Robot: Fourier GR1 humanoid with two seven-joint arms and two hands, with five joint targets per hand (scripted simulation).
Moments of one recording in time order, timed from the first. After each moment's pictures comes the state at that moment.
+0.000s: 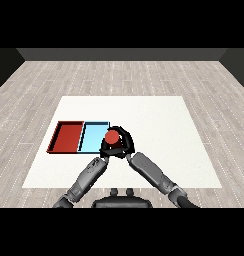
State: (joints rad) left arm -0.36 0.02 -0.51 -1.19 0.26 0.62 -0.33; right arm -0.54 -0.01 0.64 -1.27 -0.38 -0.60 -0.34
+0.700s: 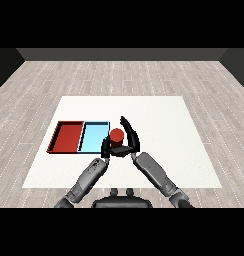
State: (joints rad) left arm -0.35 0.00 -0.50 -1.19 0.24 0.62 -0.31; right arm -0.48 -0.02 0.54 -1.34 -0.28 -0.52 -0.30
